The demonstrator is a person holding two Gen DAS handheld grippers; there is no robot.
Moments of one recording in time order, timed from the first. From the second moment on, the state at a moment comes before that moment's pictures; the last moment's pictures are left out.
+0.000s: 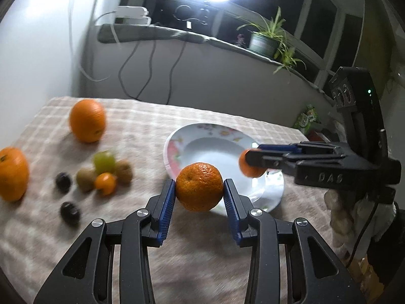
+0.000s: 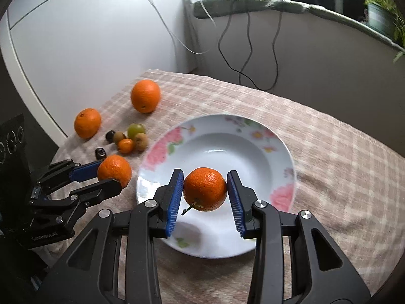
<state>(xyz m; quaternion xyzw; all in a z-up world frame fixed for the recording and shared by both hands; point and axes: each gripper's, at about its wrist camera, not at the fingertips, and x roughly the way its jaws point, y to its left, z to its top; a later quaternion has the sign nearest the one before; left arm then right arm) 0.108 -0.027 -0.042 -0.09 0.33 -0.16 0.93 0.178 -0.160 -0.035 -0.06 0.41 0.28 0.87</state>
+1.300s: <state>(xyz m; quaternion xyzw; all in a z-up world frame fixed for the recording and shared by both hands) 0.135 -0.059 -0.054 -0.07 0.34 -0.18 0.92 0.189 -0.179 -0.043 -0.03 0.41 0.27 0.87</state>
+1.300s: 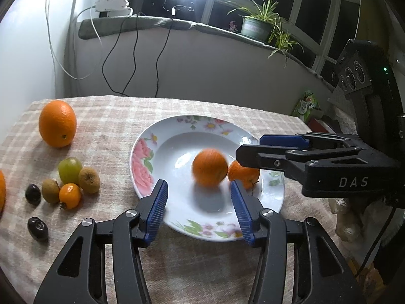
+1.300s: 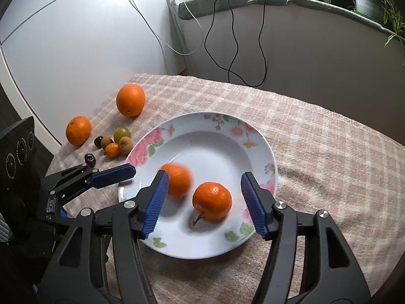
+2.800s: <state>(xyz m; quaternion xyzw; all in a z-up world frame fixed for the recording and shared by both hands) 0.076 0.088 -0.046 -0.15 0.29 -0.06 0.94 0.163 -0.081 -0.008 -0.03 0.38 0.35 0.86</state>
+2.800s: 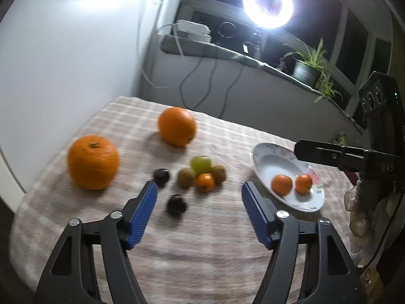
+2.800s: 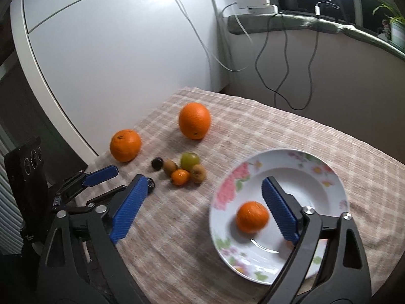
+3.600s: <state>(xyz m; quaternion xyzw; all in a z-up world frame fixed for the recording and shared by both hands) 0.088 0.187 -0.079 -0.22 0.30 0.02 0.93 0.188 0.076 -0.028 -0.03 0.44 0.46 0.77</state>
